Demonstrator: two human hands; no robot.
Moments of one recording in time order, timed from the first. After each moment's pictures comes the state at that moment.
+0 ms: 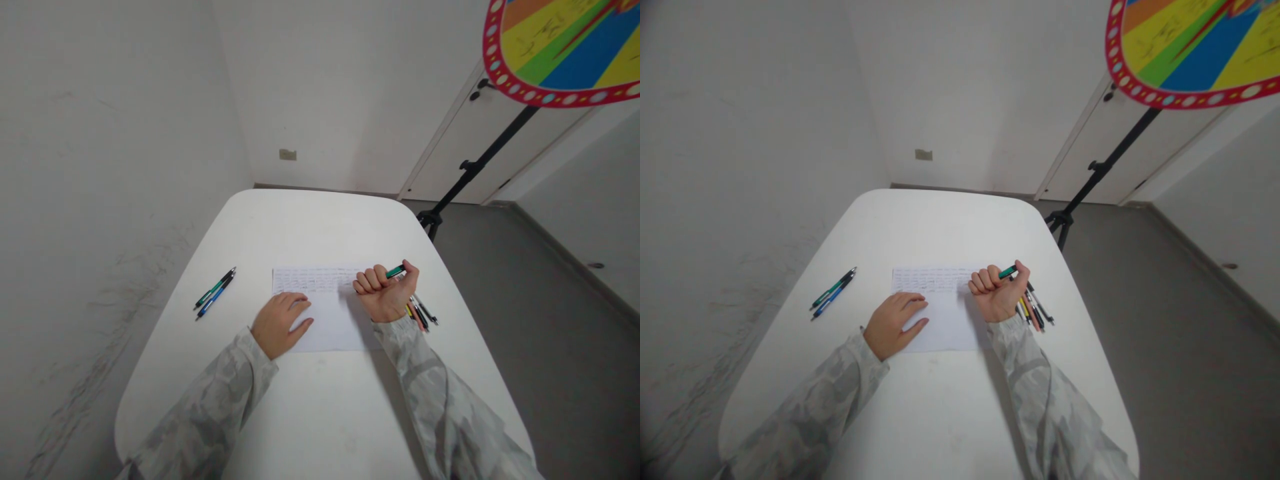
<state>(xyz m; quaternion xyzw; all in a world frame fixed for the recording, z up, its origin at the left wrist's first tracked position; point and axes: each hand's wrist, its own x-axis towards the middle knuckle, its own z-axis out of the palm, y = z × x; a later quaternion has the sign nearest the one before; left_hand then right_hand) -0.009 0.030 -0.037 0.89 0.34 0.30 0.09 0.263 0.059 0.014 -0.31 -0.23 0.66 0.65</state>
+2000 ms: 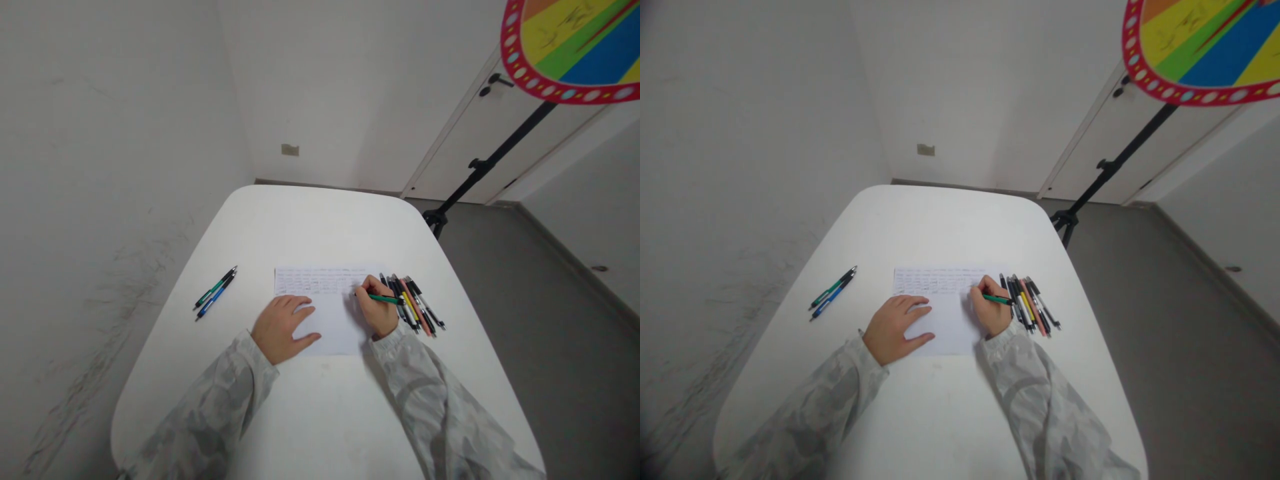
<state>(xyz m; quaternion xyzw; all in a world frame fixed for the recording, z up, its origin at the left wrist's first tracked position) -0.010 0.028 -0.036 0.89 0.35 0.26 0.09 0.261 0.046 -0.044 -0.59 -0.54 0.29 0.53</state>
